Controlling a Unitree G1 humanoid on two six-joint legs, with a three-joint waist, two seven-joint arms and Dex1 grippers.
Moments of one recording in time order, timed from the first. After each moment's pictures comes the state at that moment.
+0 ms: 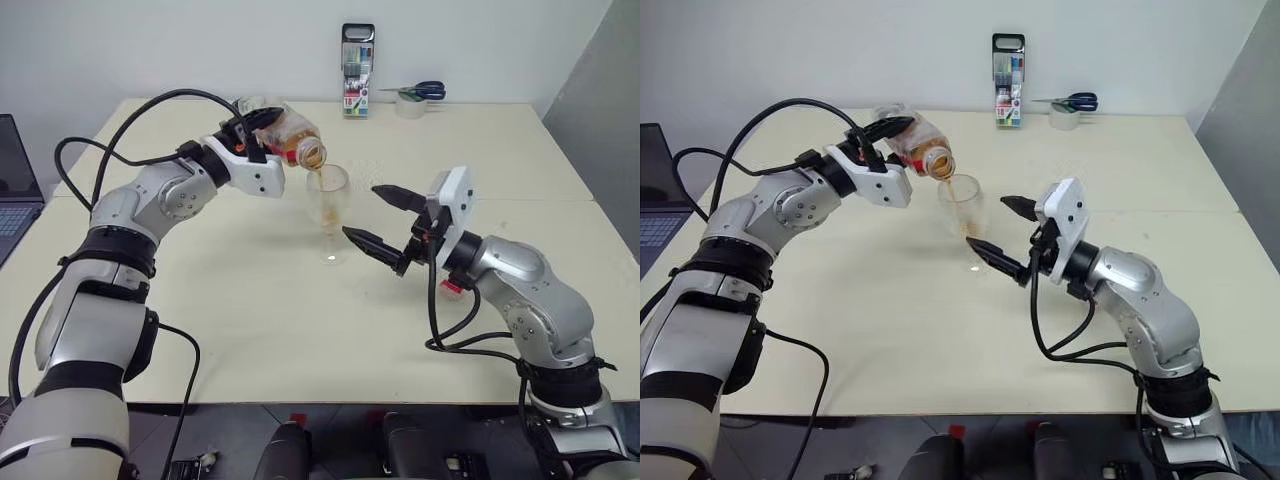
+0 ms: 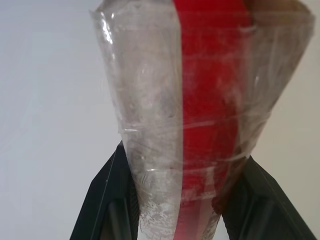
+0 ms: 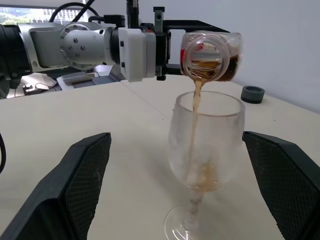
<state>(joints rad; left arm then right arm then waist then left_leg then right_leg) -1.14 0.73 -0.33 0.92 0.72 -0.82 -0.03 -0.49 -0.38 0.09 -0.45 0.48 0.60 0.59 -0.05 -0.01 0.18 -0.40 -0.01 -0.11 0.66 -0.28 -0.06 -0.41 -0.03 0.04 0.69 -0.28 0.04</state>
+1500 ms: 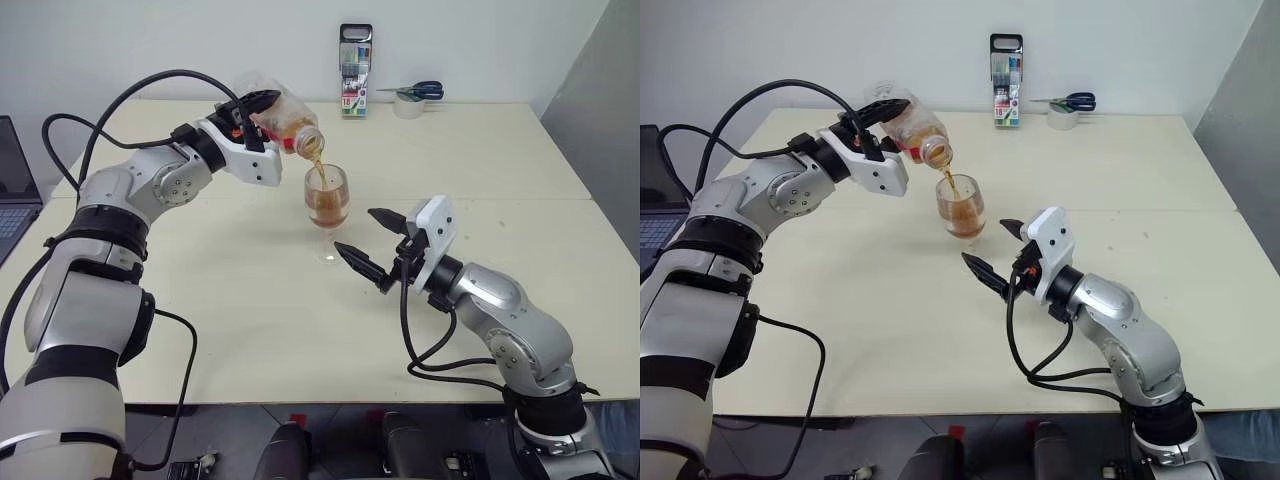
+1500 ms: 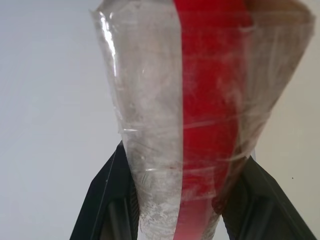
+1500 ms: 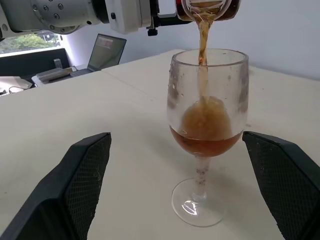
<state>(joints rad) -1.24 0.74 -0.40 1.03 0.80 -0.86 0.08 -0.38 -0.32 0.15 -0.51 0.43 0.64 0.42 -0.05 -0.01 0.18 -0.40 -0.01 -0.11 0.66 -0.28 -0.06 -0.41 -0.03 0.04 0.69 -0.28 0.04</state>
